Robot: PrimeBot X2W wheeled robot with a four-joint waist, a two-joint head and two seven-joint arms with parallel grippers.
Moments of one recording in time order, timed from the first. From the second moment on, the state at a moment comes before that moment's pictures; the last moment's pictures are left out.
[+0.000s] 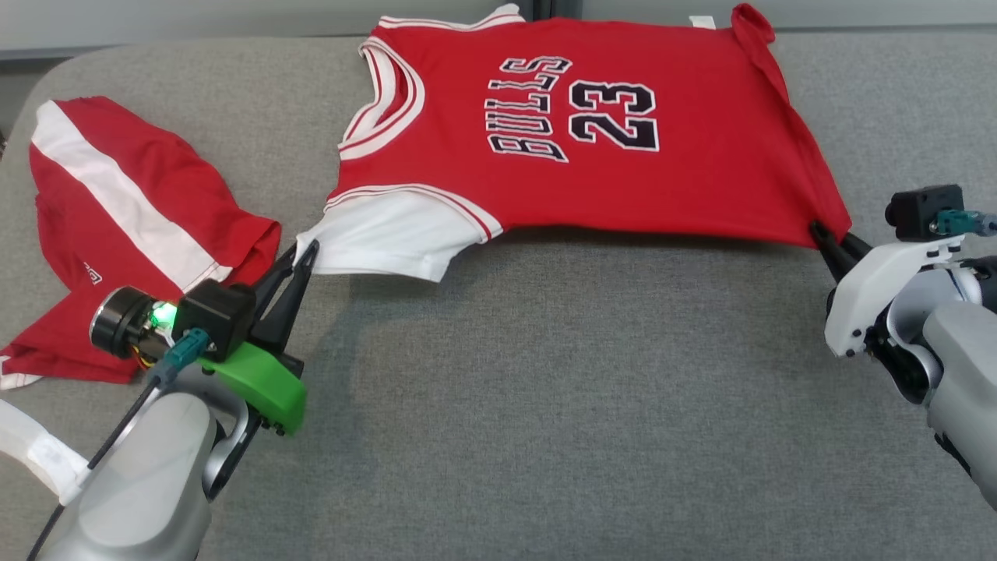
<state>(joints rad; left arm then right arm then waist) -0.53 0.40 -0.55 0.47 -0.36 -0.13 -0.26 -0.75 -0.52 0.75 0.86 0.85 0.13 -0.12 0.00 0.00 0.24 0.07</state>
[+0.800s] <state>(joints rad) -0.10 0.69 -0.74 -0.05 -0.50 -0.09 0.03 -0.46 -0.94 1.02 0.36 1.33 0.13 0.33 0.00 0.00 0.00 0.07</state>
